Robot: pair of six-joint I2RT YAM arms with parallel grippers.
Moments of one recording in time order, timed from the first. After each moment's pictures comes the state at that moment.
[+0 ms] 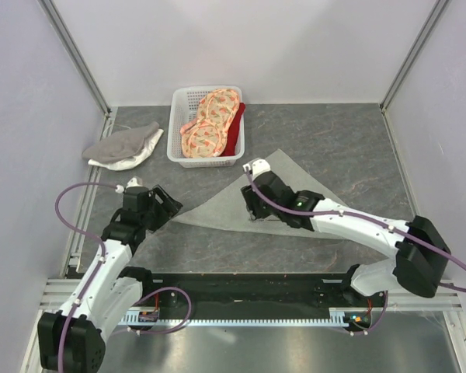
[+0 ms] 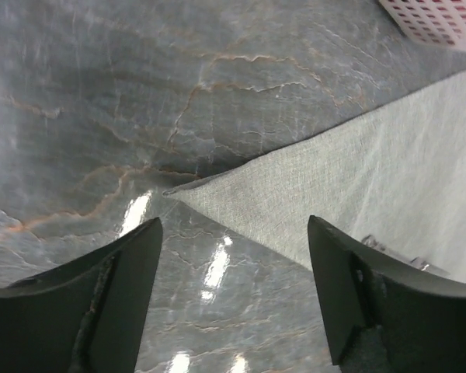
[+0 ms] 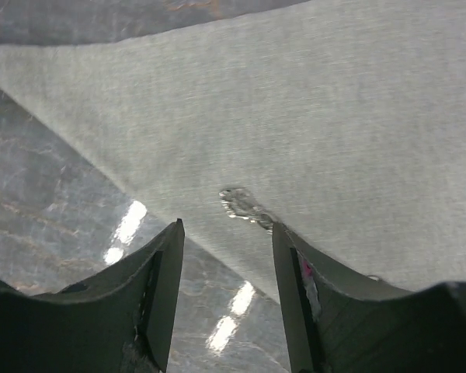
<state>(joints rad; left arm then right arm) -0.16 0.79 0.48 -0.43 0.02 -0.78 0.94 1.40 0.97 -0.33 0.25 0.33</state>
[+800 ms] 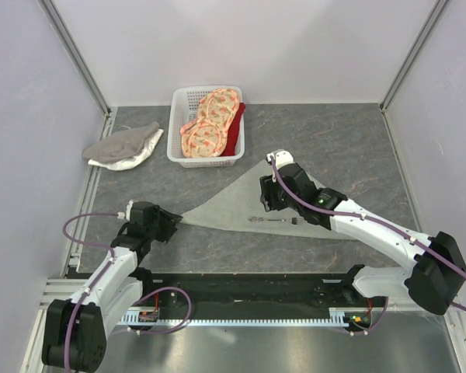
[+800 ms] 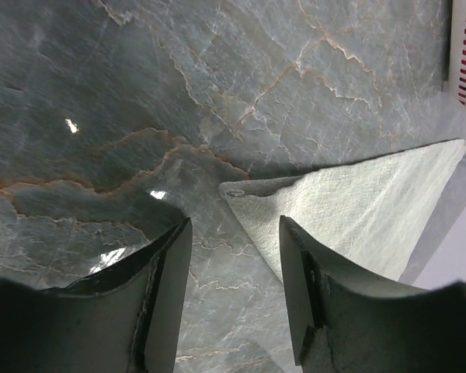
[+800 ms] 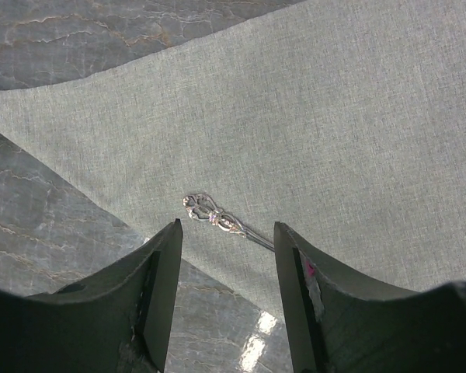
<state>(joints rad) -0.15 0.82 0.22 -0.20 0.03 -1.18 0.77 1.25 0.89 -0.32 0.18 0.33</state>
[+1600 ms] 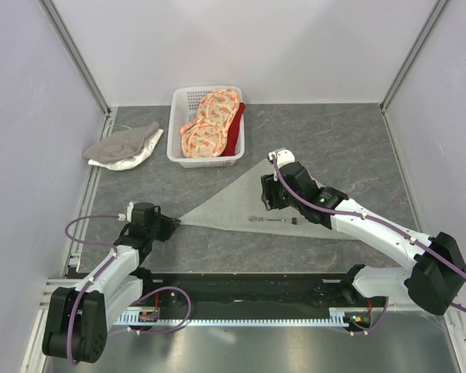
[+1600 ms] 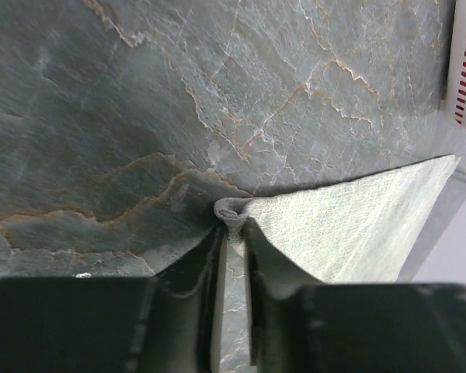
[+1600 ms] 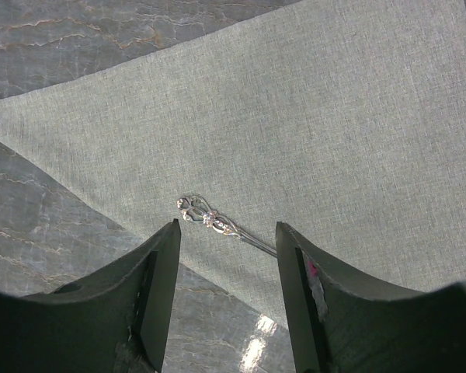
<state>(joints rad) -0.13 0.91 0.18 -0.06 0.02 -1.21 0.76 1.24 0.89 -0.32 0.18 0.33</state>
